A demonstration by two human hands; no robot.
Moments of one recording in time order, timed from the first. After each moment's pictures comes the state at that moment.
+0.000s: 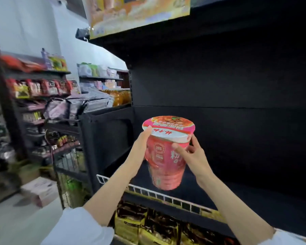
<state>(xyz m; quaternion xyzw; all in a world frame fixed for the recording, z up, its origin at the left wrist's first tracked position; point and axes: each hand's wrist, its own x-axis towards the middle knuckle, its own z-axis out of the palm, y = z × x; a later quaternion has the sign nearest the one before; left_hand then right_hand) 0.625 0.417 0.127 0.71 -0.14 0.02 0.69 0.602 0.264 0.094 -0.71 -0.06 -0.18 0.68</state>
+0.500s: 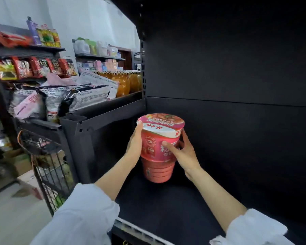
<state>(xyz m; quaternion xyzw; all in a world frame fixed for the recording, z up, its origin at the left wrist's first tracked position) 0.894 0.477 0.090 0.68 -0.02 0.03 0.73 0.859 0.334 0.062 -0.72 -0.02 -0.13 0.68</state>
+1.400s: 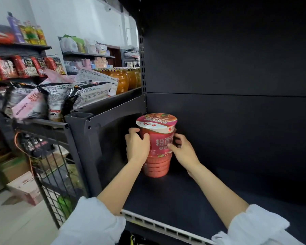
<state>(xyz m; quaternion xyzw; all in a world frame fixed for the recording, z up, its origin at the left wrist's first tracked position) 0.883 0.491 0.078 0.82 0.02 0.15 0.55 0.853 0.355 0.056 -0.81 0.05 -0.13 0.57</state>
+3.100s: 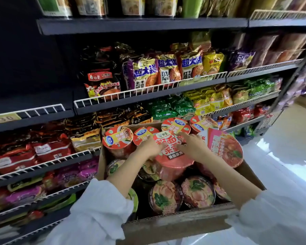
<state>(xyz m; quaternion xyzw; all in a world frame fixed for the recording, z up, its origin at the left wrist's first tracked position) 0.046 -0.161 -0.062 0.82 -0.40 -0.33 0.22 -0.090 -0.251 -0.059 -0.88 0.43 0.00 0.19</state>
